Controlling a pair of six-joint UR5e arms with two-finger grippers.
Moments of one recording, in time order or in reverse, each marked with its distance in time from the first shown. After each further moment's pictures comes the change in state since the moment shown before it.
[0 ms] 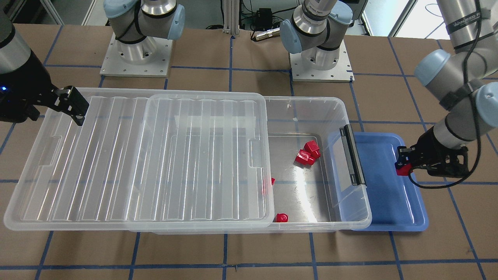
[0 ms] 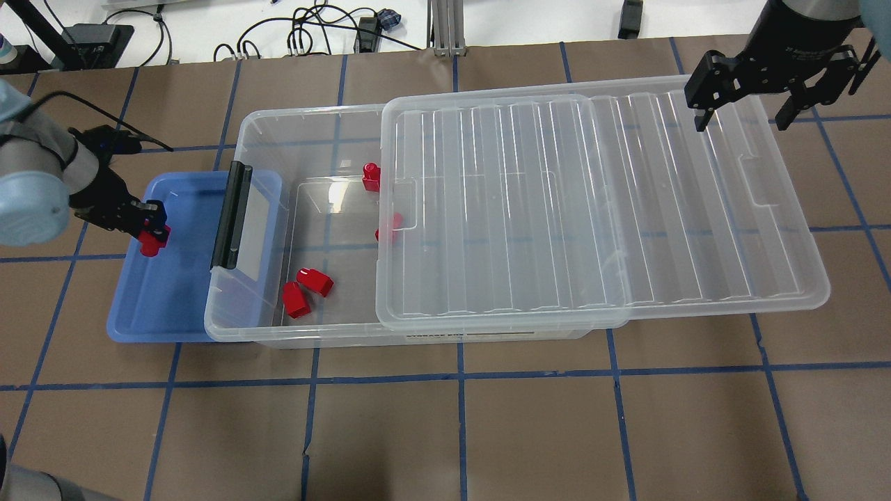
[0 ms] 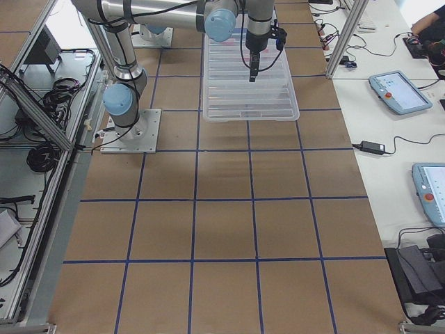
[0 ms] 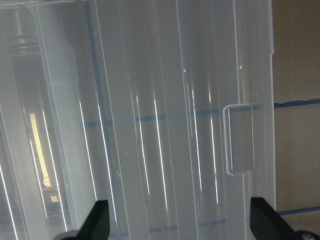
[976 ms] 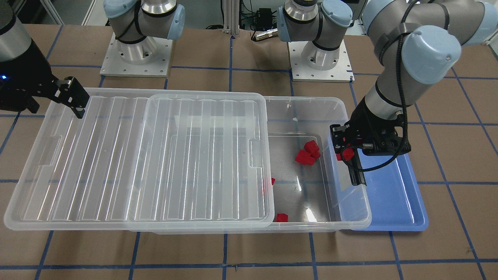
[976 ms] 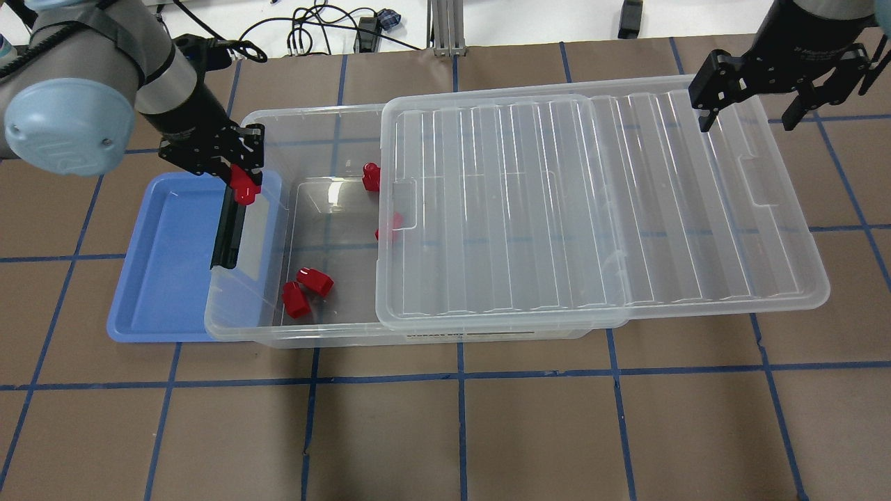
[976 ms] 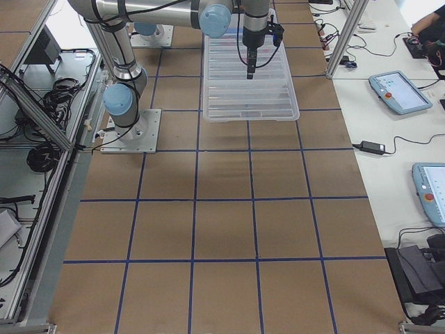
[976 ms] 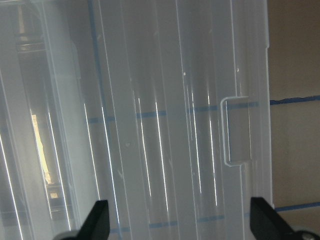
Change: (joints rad) left arm -0.378 0.101 0.085 -0.159 -0.031 -0.504; right arm 0.001 -0.032 0.013 0.007 -0.002 -0.001
